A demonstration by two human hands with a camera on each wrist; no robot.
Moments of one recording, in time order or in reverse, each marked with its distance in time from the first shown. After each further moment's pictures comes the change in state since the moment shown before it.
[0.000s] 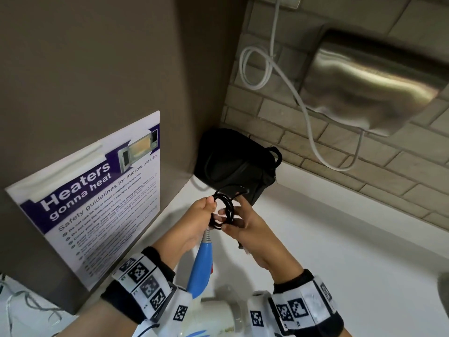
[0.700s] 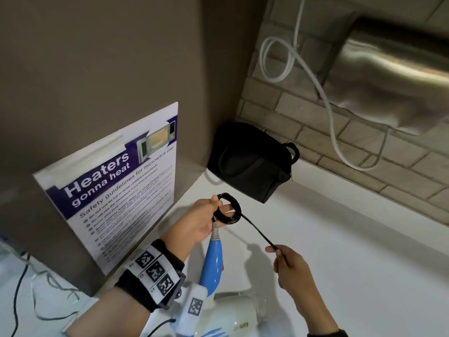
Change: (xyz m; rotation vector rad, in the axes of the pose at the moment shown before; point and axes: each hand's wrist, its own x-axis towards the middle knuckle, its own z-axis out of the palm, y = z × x) left_hand -0.003 0.000 -0.019 -0.393 0.008 -0.206; right_hand -0.034 0.101 -0.025 -0.080 0.347 0.165
